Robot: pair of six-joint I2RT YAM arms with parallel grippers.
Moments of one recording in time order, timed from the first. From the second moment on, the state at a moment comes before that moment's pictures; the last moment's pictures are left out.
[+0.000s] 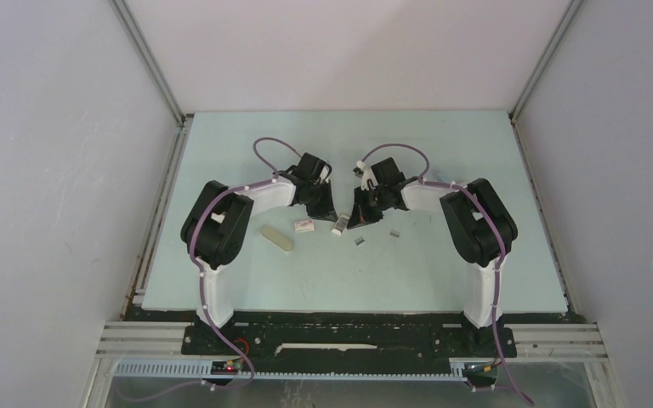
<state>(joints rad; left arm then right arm) -0.53 1.98 1.26 -0.32 0.27 -0.59 0.49 2.00 1.19 -0.18 -0.57 0.35</state>
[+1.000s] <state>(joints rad) -0.52 1.60 1.11 -0.29 0.11 -0.64 0.50 1.96 1.17 -0.25 -0.63 0.29</state>
